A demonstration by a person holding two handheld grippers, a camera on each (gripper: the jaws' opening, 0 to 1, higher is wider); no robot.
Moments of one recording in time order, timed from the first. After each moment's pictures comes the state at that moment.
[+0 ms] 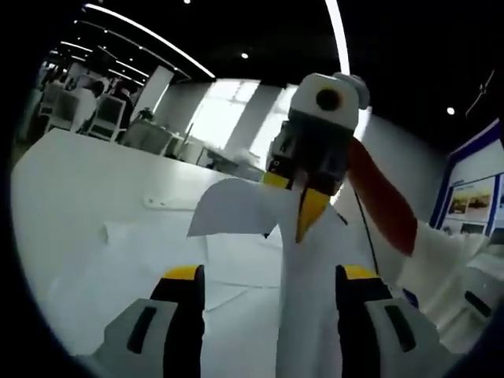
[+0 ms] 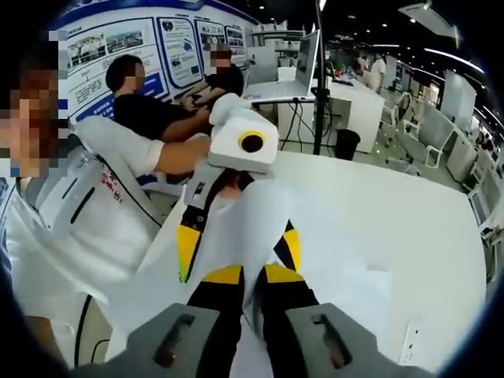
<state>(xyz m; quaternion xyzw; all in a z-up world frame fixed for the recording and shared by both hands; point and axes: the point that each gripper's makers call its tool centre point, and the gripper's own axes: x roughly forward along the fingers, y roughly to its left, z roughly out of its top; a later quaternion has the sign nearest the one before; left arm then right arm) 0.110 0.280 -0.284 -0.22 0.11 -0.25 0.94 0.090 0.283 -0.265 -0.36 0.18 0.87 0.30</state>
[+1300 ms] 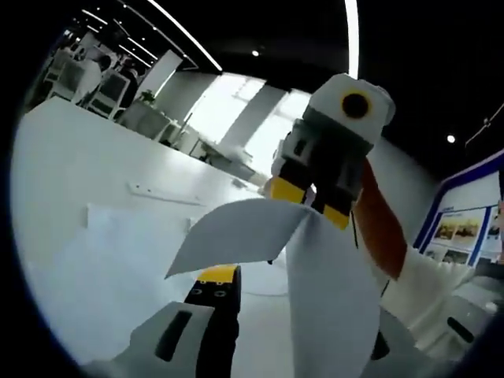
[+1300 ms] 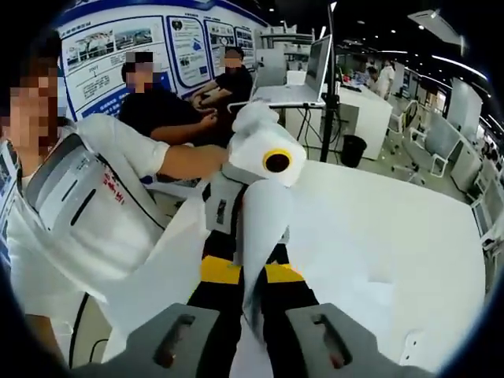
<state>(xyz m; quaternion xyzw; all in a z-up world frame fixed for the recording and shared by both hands) 0.116 0.266 -0.278 -0.29 0.12 -0.27 0.91 0.074 0.286 -0.262 -0.36 0.17 0.87 0.28</state>
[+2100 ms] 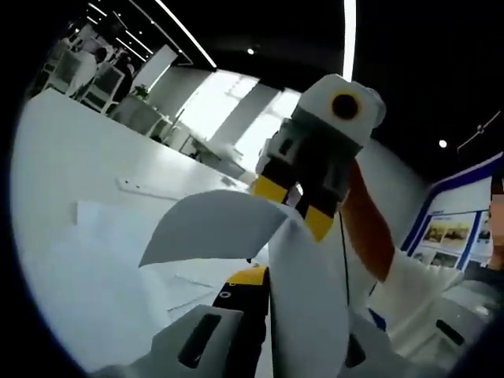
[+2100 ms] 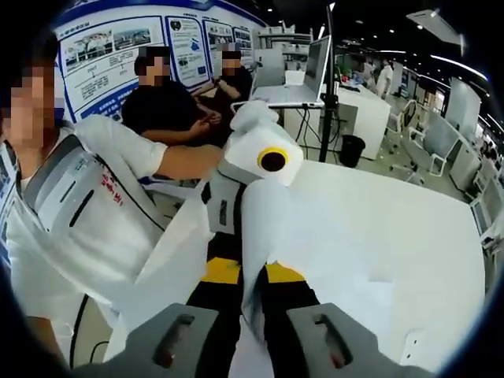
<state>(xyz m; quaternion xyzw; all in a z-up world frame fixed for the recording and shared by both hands) 0.108 0.253 -0.272 -0.30 0.12 -0.30 0.90 0.072 0.285 -0.262 -0.36 0.17 0.87 0.29</state>
